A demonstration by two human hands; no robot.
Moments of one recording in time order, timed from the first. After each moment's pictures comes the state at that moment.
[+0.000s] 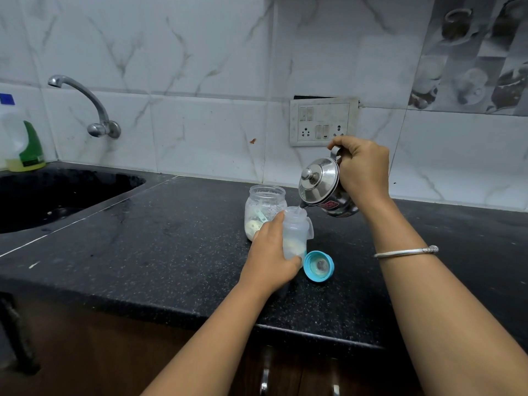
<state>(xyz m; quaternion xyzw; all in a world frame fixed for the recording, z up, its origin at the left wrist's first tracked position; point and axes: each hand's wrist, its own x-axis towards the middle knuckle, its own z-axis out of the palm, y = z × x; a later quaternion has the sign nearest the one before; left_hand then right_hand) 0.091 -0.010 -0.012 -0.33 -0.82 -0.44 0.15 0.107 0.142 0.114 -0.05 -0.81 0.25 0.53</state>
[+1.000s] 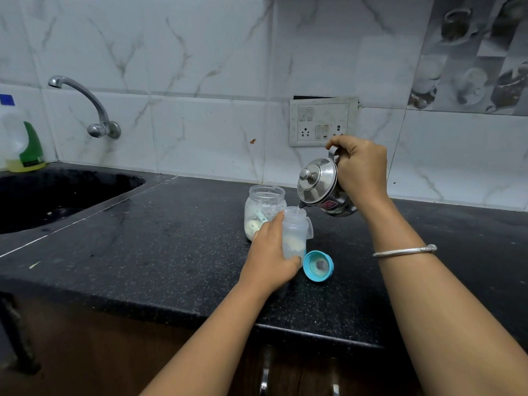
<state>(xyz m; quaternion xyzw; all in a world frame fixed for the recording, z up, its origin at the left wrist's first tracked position) 0.090 -0.010 -0.013 -0.33 -0.83 -0.43 0.14 0.108 0.140 0.115 -0.04 -0.81 0.25 0.53</state>
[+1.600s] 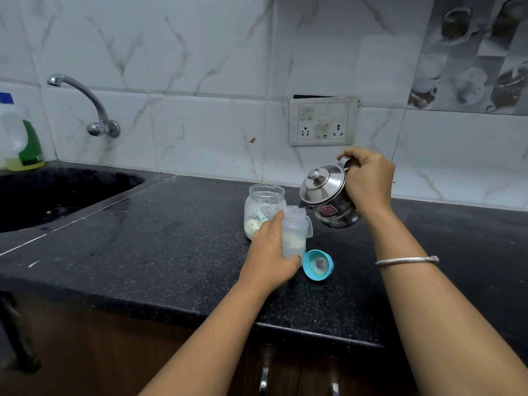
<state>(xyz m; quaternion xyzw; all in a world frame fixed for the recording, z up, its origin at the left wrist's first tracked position) 0.091 -0.010 -0.012 -0.32 -0.84 -0.42 0.13 0.102 0.157 0.096 -0.12 -0.79 0.30 0.52</state>
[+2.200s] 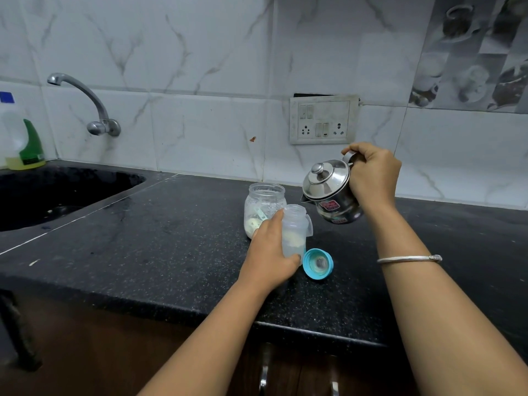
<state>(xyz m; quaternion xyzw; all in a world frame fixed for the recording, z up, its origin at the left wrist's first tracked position) 0.092 -0.011 -0.011 -0.32 -0.84 -0.43 0.13 0.103 0.161 0.099 -0.12 -0.78 0.31 0.53</state>
